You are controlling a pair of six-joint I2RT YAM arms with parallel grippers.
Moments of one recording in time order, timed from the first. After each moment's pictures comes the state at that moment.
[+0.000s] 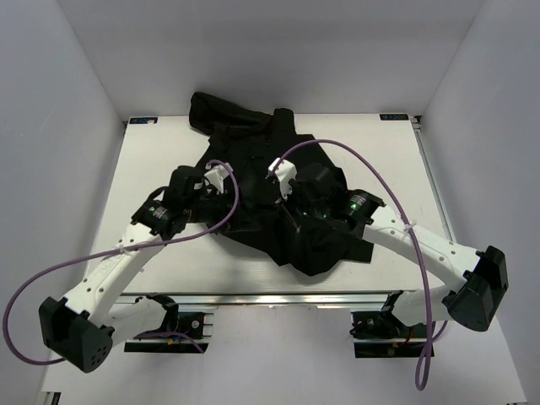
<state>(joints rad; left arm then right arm) -0.49 1.08 0.96 -0.62 0.57 -0.57 0.92 1.32 1.19 -0.50 -0.02 -0.07</state>
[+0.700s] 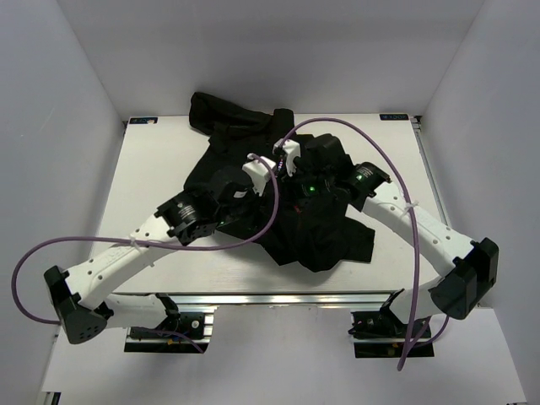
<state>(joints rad) -0.91 1.20 1.25 -0.69 -0.11 -0.23 0.75 1.42 1.39 -0.65 -0.47 0.06</state>
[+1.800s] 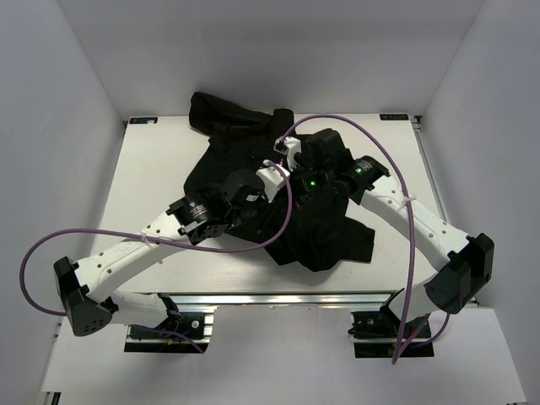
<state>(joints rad) -0.97 1.26 1.29 -0.73 -0.19 -0.11 0.71 1.47 1.44 -0.69 -0.55 0.10</state>
